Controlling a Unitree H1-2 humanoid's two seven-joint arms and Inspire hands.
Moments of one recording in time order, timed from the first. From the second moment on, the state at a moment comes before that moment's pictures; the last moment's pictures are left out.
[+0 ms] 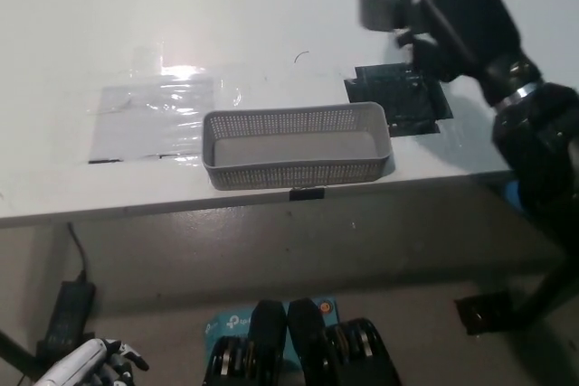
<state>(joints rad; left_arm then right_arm) 0.04 0.54 -0.18 -0.11 0.30 0.31 -0.38 -0.83 -0.36 0.41 0.26 -0.88 -0.18 -0.17</state>
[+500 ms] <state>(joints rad) 0.04 0.54 -0.18 -0.10 0.30 0.30 -0.38 -0.73 -0.25 0.41 0.14 -0.81 -0.16 -0.03</state>
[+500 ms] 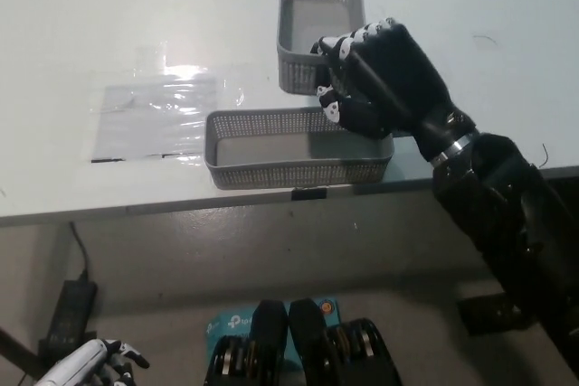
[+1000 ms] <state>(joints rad) 0.03 0.54 -0.18 -0.10 0.31 0.30 -0.38 -0.68 -0.21 0.41 0.18 -0.79 -0.19 -0.02</state>
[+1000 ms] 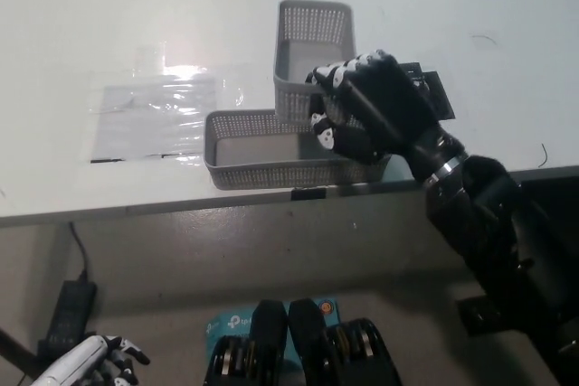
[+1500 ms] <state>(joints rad) 0.00 0.54 -0.18 -0.10 0.31 0.30 -0.38 -0.58 -0.16 0.41 0.18 -0.80 -0.21 -0.04</state>
